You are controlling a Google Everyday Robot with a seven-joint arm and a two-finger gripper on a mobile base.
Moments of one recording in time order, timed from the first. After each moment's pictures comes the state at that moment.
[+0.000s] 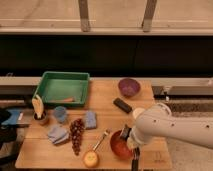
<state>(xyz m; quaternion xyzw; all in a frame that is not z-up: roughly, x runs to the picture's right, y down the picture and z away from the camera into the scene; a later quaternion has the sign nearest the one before) 0.149 0.268 0.680 -0.30 0.15 0.57 0.75</state>
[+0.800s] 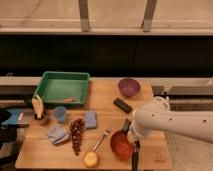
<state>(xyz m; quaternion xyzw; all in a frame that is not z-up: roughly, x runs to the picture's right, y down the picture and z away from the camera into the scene) 0.143 0.238 0.697 -0.29 0.15 0.56 0.76</state>
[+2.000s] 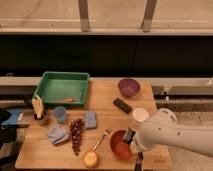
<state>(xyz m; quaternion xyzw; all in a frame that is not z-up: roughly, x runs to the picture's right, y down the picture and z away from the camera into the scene) 0.162 0.277 0.673 -0.29 0.15 0.58 0.75</state>
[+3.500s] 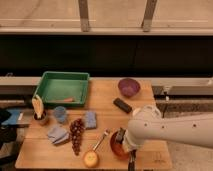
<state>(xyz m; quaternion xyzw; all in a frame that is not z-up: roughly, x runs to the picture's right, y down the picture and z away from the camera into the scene) 0.135 0.290 0.684 -0.31 0.17 0.55 0.76</state>
